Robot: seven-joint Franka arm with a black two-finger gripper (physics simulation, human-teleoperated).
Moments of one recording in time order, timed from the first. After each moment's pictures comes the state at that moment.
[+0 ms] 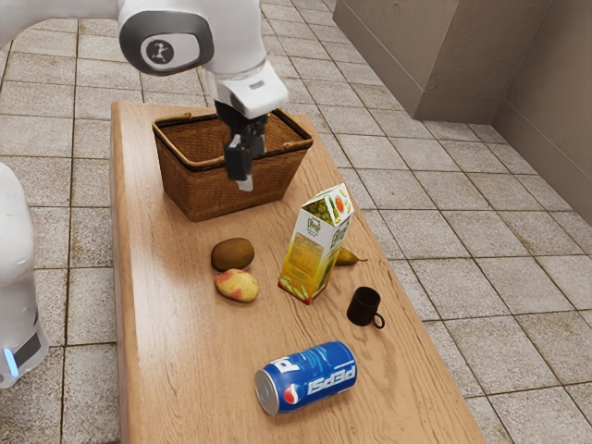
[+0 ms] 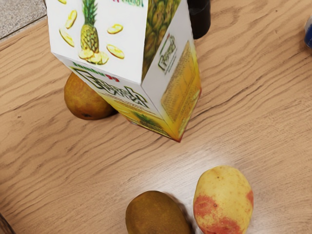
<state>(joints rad) 0.20 -0.75 -0.31 -2.25 -0.14 1.85 0.40</state>
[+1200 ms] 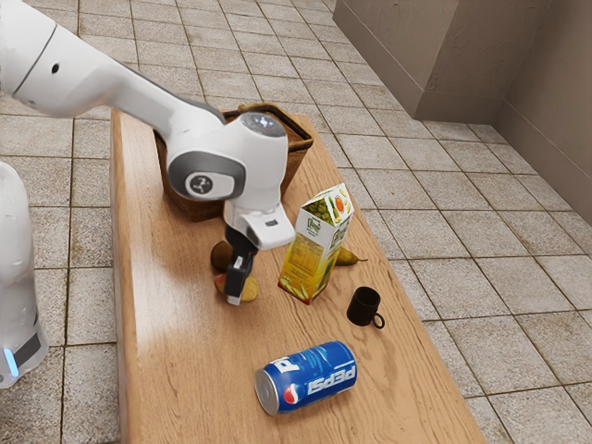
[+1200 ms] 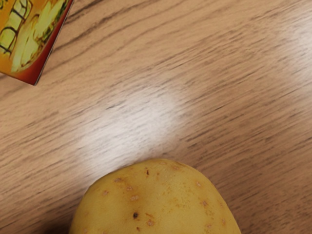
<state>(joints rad) 0.15 -0.45 -0.40 -2.54 -0.23 2.16 0.36</state>
